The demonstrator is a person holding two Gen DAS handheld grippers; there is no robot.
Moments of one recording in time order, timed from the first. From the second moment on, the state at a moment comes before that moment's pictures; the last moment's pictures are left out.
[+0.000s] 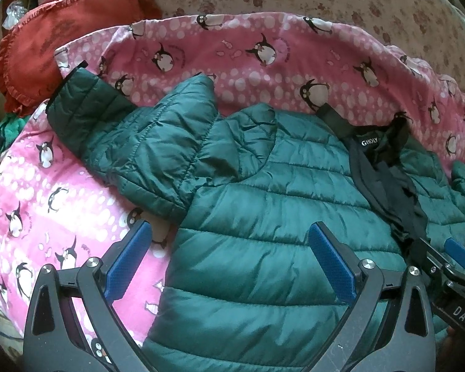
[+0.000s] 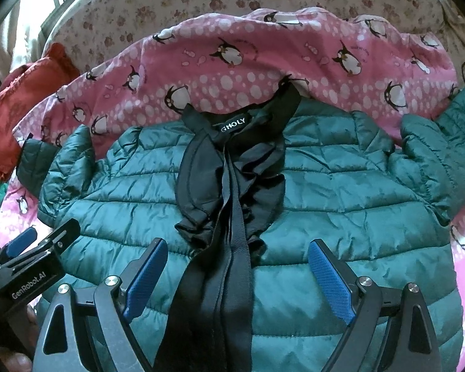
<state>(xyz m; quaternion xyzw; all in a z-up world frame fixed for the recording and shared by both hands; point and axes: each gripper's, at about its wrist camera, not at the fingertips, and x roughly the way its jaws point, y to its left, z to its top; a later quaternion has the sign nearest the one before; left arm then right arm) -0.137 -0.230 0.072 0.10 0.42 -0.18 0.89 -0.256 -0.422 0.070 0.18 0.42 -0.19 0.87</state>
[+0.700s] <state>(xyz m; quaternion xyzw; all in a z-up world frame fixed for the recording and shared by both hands) -0.119 -0.199 0.085 0.10 0.40 -0.15 0.90 -0.244 -0.412 0.067 0.18 0.43 -0.18 0.87</state>
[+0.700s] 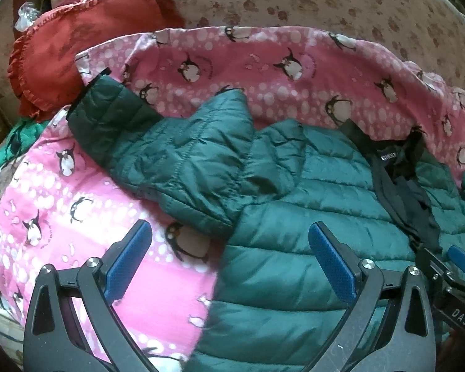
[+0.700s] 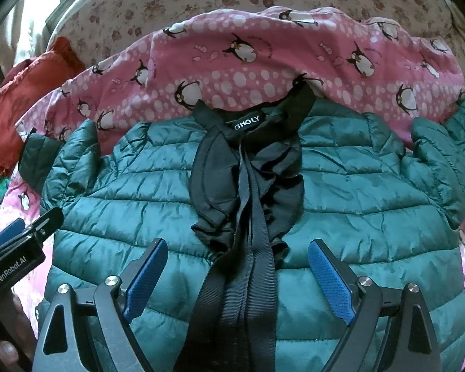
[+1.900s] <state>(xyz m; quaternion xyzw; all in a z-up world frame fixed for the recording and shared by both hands) 0.104 -0.035 0.082 0.04 0.35 -0.01 0.94 -0.237 -0.399 0.057 0.17 0.45 -0.15 0.87</state>
